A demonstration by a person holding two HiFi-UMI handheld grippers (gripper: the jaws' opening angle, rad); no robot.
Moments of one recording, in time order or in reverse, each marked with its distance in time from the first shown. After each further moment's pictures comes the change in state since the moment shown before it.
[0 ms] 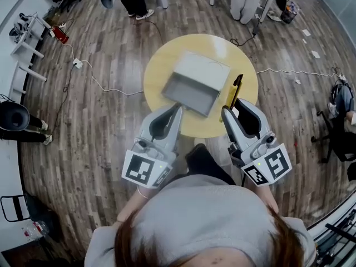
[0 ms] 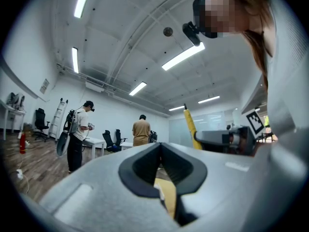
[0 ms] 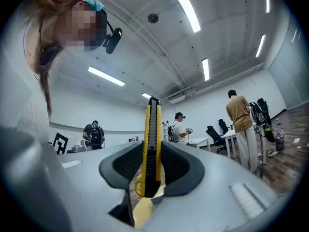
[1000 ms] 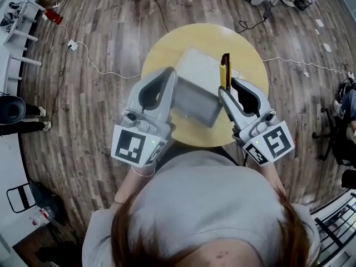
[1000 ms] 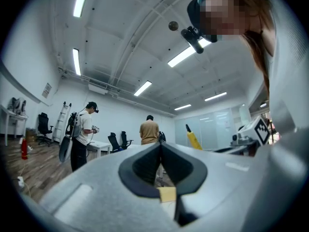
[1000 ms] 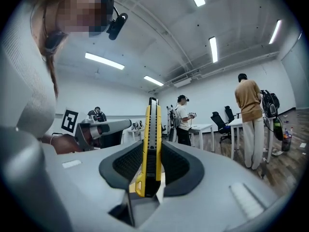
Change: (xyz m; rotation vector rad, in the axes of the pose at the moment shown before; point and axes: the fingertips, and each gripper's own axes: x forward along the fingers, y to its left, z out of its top) left arm 0.108 0.119 0.010 0.032 -0.010 0.061; right arm 0.115 -0.091 -0.049 -0.020 0.207 0.077
